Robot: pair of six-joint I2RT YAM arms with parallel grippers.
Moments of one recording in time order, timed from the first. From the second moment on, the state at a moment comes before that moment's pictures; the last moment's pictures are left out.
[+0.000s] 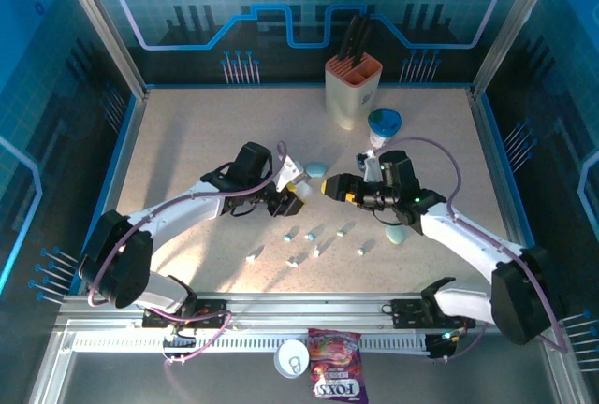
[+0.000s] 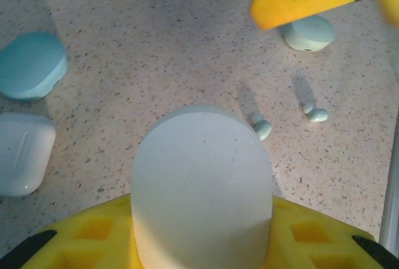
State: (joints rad) left arm -0.53 1.45 0.89 -0.29 0.54 0.20; right arm 0.45 1.24 0.69 -0.07 -0.58 0.76
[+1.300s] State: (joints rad) left arm -0.58 1.38 0.84 -0.10 0.59 0.24; right arm 0.44 1.45 0.73 0.18 -0.81 1.04
